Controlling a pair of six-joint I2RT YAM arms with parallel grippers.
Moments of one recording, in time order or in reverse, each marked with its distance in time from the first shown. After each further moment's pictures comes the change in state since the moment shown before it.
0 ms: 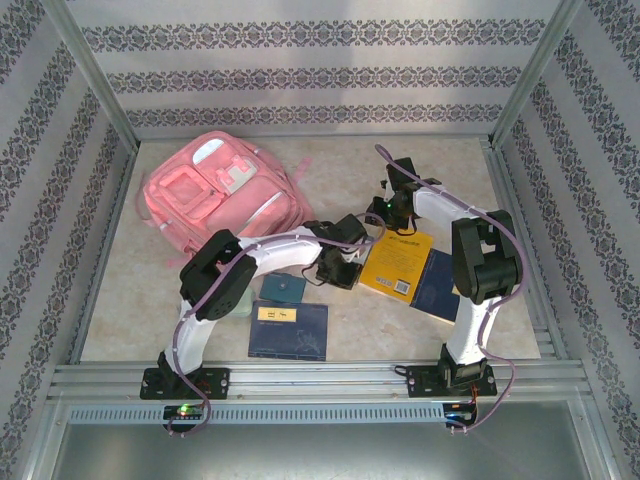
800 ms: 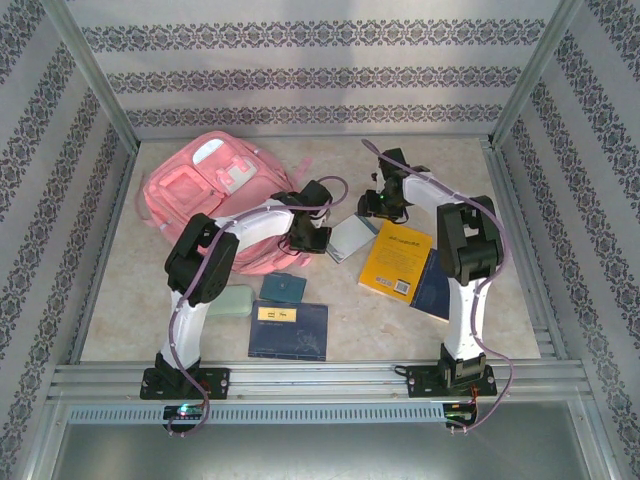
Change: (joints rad) left arm 0.232 -0.001 0.032 -0.018 -0.056 0.011; right arm 0.002 0.203 0.227 -0.080 0.028 -0.148
